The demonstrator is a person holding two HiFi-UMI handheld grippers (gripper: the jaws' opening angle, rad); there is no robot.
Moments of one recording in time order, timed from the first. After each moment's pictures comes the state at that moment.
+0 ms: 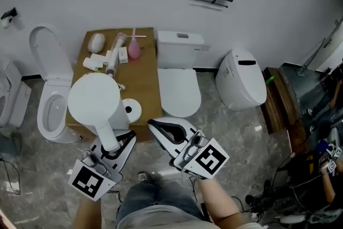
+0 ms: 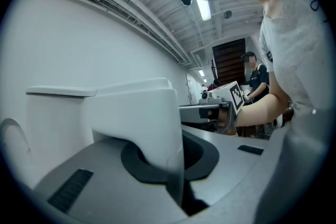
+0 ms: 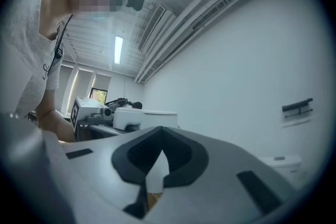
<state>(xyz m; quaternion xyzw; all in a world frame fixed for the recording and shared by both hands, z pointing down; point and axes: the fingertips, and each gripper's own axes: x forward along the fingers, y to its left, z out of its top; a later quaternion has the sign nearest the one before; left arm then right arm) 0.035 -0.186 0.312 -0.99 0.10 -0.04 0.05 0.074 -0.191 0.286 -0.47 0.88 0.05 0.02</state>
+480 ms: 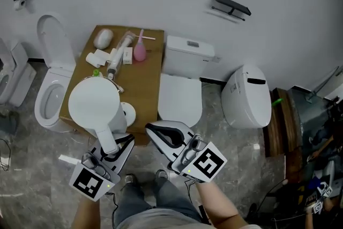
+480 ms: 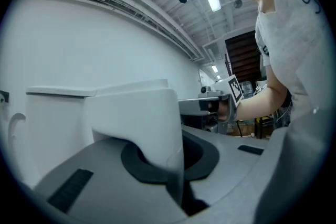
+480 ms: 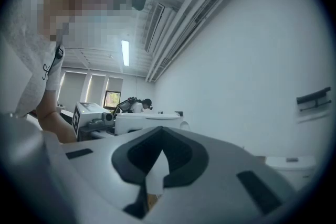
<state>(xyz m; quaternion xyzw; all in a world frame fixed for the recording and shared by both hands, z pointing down) 0.095 -0.209 0.333 -0.98 0.18 -0.04 0.03 0.130 -0.218 0.296 -0.39 0.92 0.03 0.02</state>
